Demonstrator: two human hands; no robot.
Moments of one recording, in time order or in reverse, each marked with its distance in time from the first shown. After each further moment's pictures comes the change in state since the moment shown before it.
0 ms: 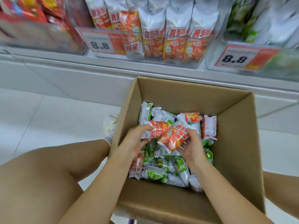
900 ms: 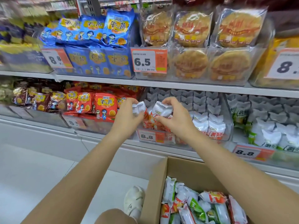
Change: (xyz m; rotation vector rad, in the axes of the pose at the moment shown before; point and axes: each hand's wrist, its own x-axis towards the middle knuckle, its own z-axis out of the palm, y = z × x) left_hand -0.078 0.291 -0.052 0.894 0.409 1.335; right_hand -0.058 -0.212 0.259 -0.994 -0.208 -1.290
